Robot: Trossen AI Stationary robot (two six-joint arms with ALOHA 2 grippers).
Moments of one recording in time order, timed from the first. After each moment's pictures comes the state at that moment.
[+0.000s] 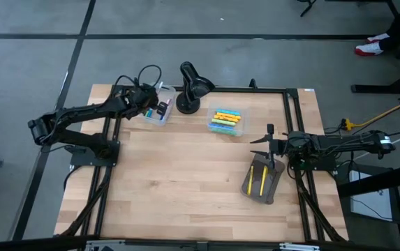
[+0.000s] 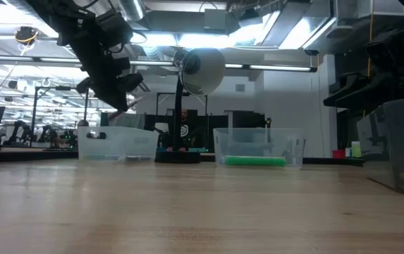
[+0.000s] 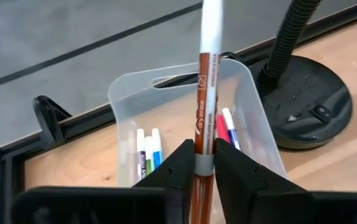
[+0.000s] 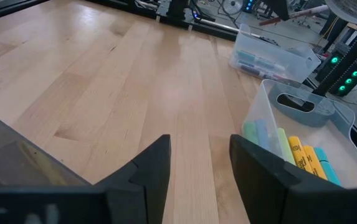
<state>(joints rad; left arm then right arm) 0.59 1.18 0.70 -0.31 -0.46 -0.38 0.03 0.31 0.01 0.04 0.10 -0.27</state>
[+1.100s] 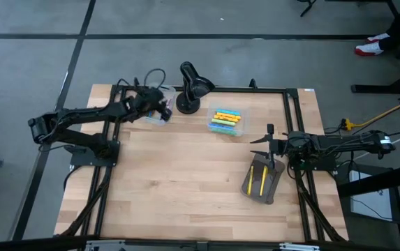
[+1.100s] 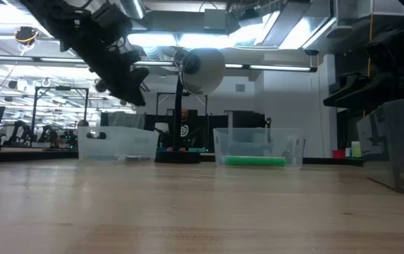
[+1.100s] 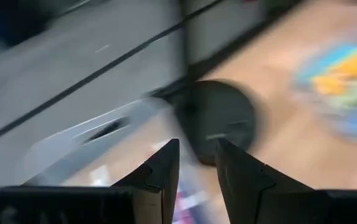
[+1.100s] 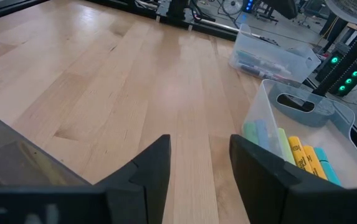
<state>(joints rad) 0.52 1.18 0.64 -0.06 -0.37 -0.15 0.03 0.31 0.01 0.04 0.10 -0.27</state>
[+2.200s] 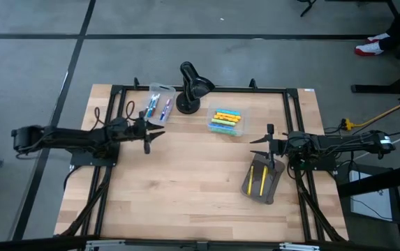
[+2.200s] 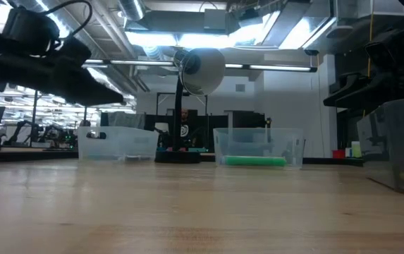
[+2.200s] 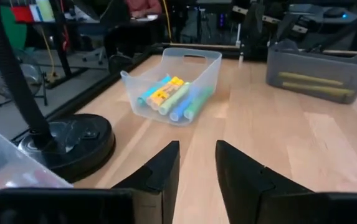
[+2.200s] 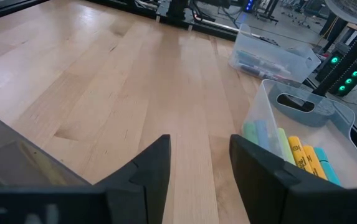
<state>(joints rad) 0.31 0.77 0.01 0.60 0.02 0.02 0.03 0.31 0.01 0.04 0.10 -0.27</state>
